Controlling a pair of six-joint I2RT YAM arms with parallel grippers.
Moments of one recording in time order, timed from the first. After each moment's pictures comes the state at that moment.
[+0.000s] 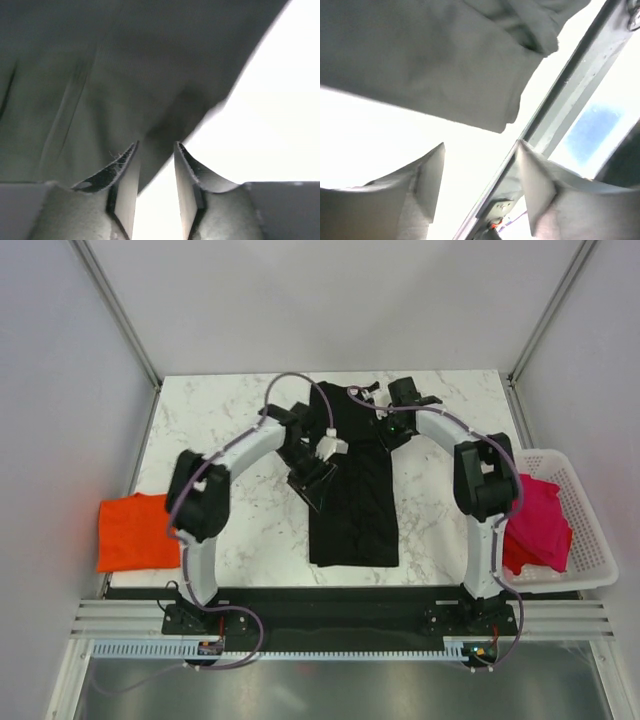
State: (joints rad) left arm -0.53 2.10 1.65 -1.16 0.65 0.35; right arm 0.29 2.20 1.74 -0.60 -0.16 -0.27
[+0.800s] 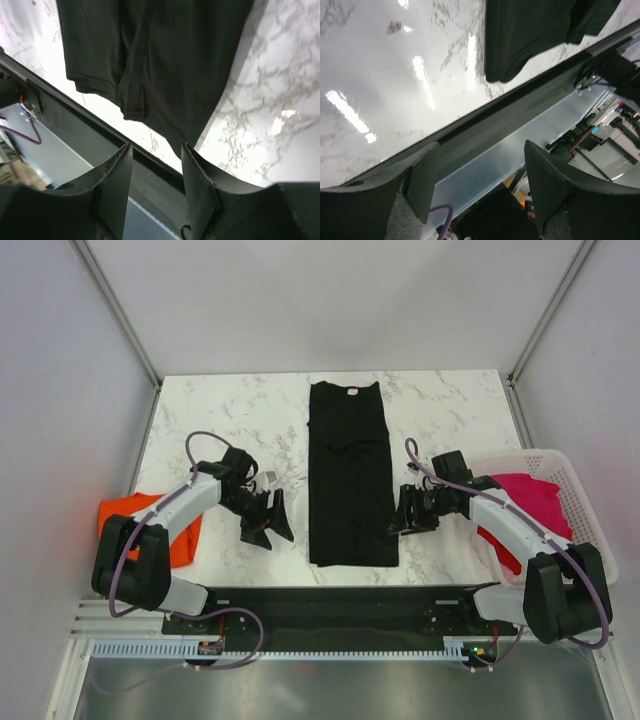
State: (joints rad) left arm -0.28 1.43 0.89 -0.92 0.64 -0.31; right arm 0.26 1.28 0.76 -0.63 -0.57 0.25
